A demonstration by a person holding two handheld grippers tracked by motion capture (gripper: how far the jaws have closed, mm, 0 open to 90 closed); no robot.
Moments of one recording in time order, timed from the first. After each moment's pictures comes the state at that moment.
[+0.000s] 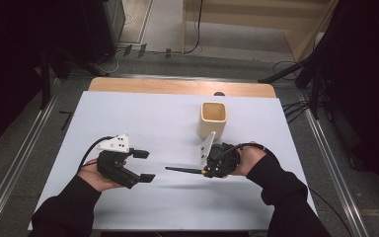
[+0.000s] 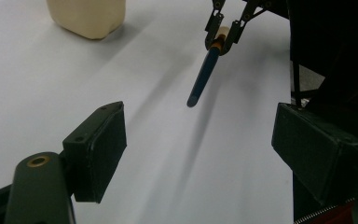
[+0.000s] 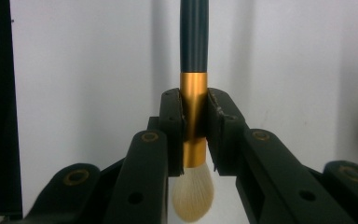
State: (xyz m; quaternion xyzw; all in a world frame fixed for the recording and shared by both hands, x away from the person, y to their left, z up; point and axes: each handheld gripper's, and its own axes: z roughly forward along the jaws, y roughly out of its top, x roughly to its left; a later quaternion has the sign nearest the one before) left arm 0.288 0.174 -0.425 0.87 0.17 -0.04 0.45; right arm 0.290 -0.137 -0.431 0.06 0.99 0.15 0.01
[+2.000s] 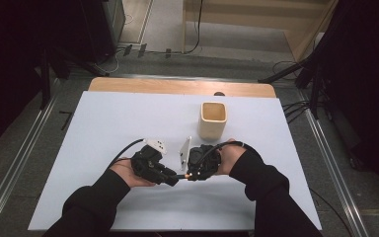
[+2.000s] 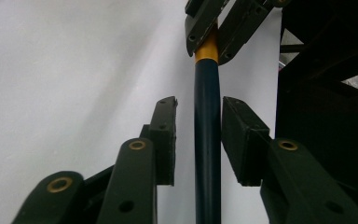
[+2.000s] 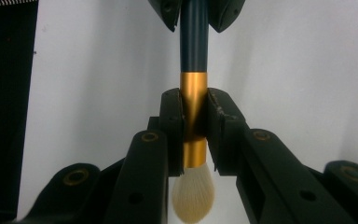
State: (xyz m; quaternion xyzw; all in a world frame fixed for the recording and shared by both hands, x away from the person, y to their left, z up) left arm 0.304 0.104 -0.455 0.91 0.18 -0.16 0.34; right arm 0.289 -0.089 -0.426 -0.02 0.99 0.14 0.01
